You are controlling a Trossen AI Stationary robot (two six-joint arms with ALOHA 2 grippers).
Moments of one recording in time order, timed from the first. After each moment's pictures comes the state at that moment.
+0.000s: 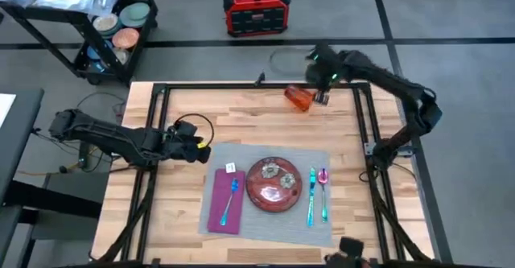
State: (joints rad) left arm -0.16 1.00 0.65 -0.79 -0.65 -1.05; right arm -0.80 1.56 1.41 -0.99 0.08 -0.50
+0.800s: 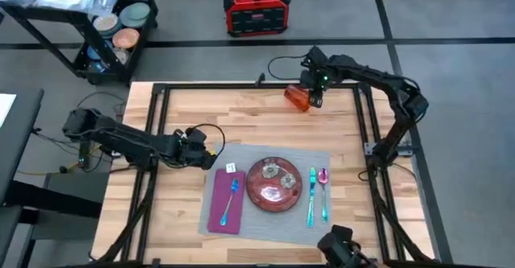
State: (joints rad) left arm -0.16 1.26 0.65 -0.77 -0.63 -1.04; right arm -0.84 1.72 1.27 -0.80 0.02 -0.60
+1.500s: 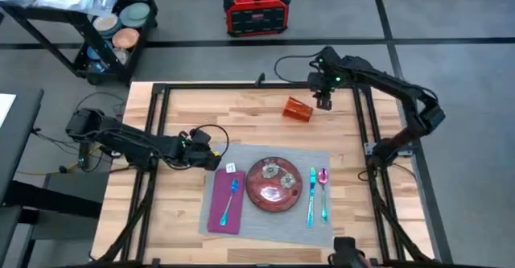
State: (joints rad) left arm -0.16 1.29 0.65 -0.65 -0.63 -1.03; right arm -0.83 1.50 1.22 -0.83 -0.11 -0.80
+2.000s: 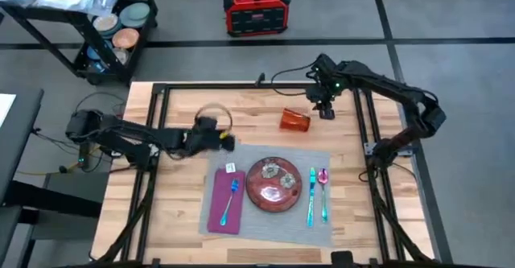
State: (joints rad) left arm 0.09 1.31 0.65 0.03 -0.53 -0.92; right arm -0.76 1.49 1.22 -0.97 -0.19 -0.77
